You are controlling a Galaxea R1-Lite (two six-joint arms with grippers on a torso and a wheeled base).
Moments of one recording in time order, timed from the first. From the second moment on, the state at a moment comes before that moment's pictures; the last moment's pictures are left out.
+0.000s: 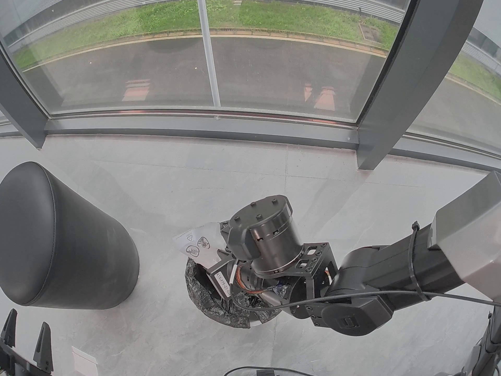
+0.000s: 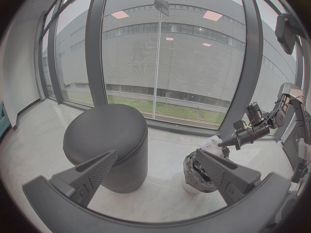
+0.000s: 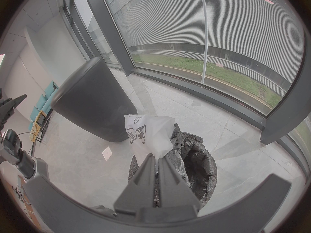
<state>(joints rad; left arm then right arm) 0.00 0.02 -0.02 -0.08 0.05 -0.11 0.98 2.09 -1.19 -0.41 -0.33 0.02</state>
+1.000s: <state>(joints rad) 0.00 0.02 -0.02 -0.08 -0.06 -0.15 0.93 2.17 -1.21 -0.41 -0.33 0.01</state>
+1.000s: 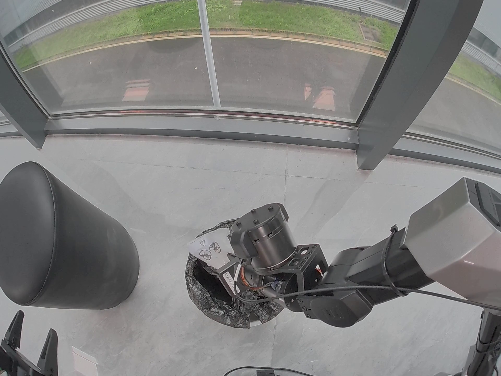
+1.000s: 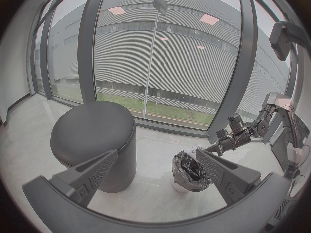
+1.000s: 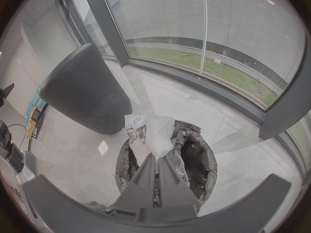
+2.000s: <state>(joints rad) 0.00 0.02 -0.02 -0.09 -0.04 -0.19 0.88 2.26 -1.25 -0.48 -0.33 0.01</state>
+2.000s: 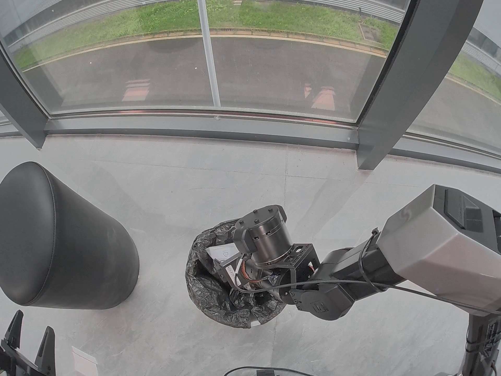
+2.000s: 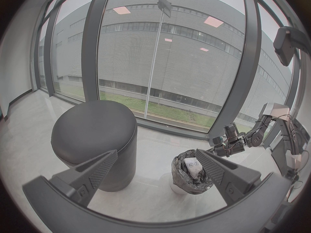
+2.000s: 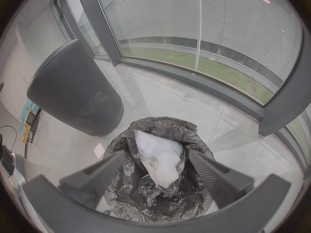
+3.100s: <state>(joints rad) 0.00 0.02 -0.02 -0.01 0.14 0.02 0.91 2.32 -1.25 -0.59 -0.33 0.02</state>
